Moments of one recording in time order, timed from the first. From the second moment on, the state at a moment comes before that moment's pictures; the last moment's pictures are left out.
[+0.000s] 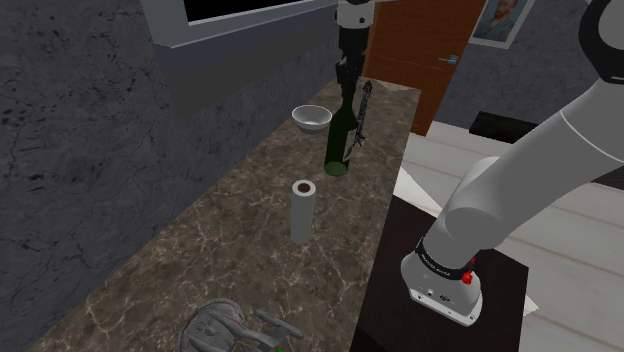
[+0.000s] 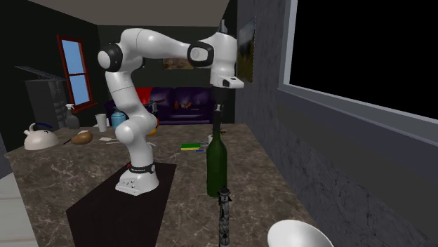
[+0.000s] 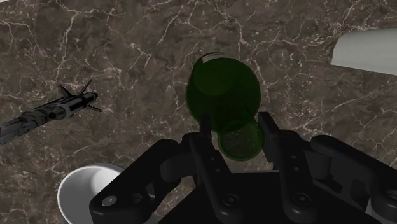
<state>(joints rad) -0.02 -0.31 -0.19 -2.06 -0.08 1.66 -0.30</state>
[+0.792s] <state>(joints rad) 0.01 -0.40 -0.12 -1.97 -0.06 1.47 -0.22</state>
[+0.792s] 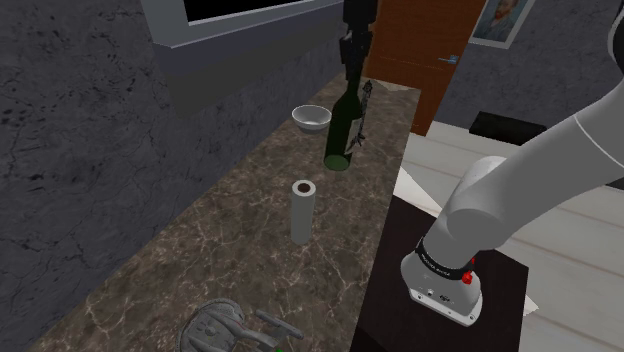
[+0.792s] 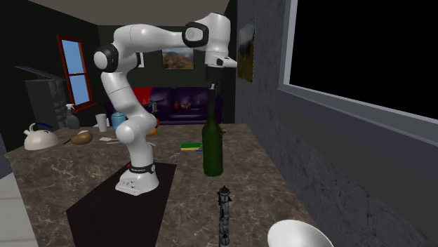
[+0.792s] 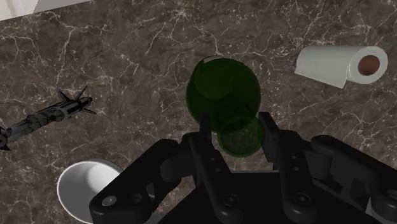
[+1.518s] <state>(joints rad) 0.06 -0.53 0.02 -1.87 0.02 1.24 -0.03</state>
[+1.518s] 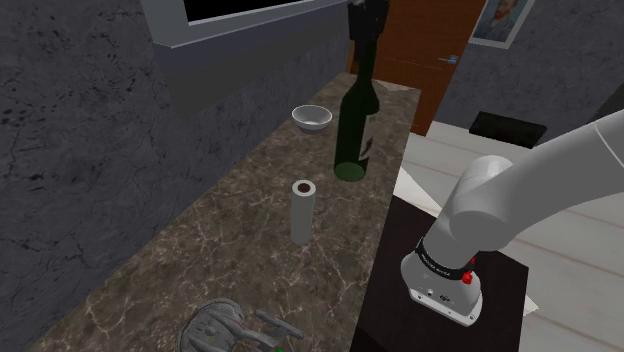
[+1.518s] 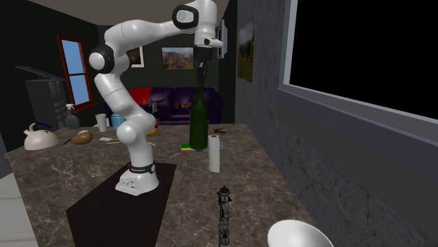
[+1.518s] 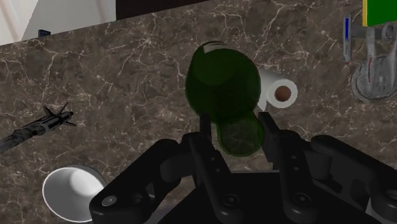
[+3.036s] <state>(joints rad) 0.11 -0.31 0.46 -1.09 0.27 0.74 0.63</state>
